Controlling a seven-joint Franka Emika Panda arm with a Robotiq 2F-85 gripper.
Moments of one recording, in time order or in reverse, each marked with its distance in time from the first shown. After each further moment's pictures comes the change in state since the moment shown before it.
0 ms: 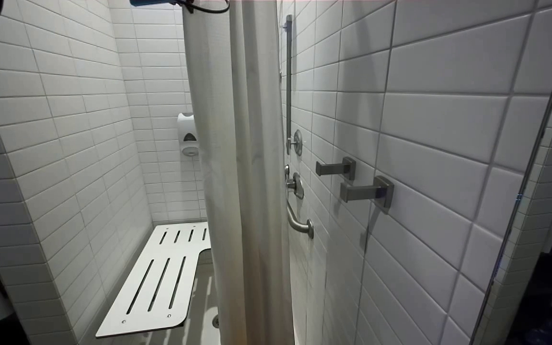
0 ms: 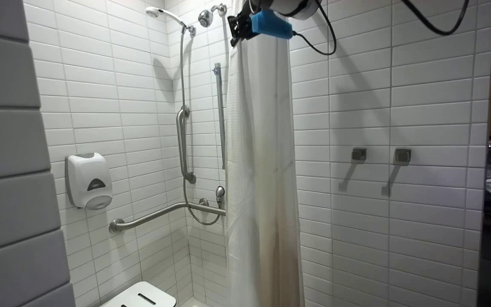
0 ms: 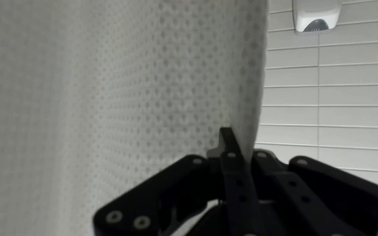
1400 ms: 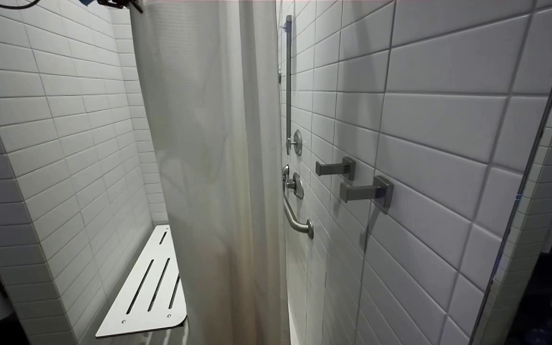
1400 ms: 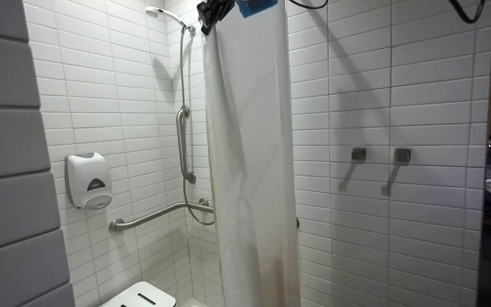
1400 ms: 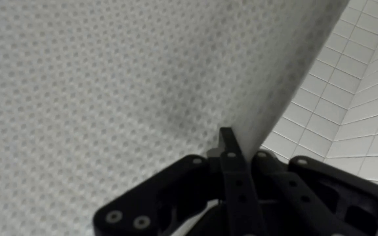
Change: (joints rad) arm 0.001 -0.131 0.203 -0.109 -0.407 -0.114 -0.056
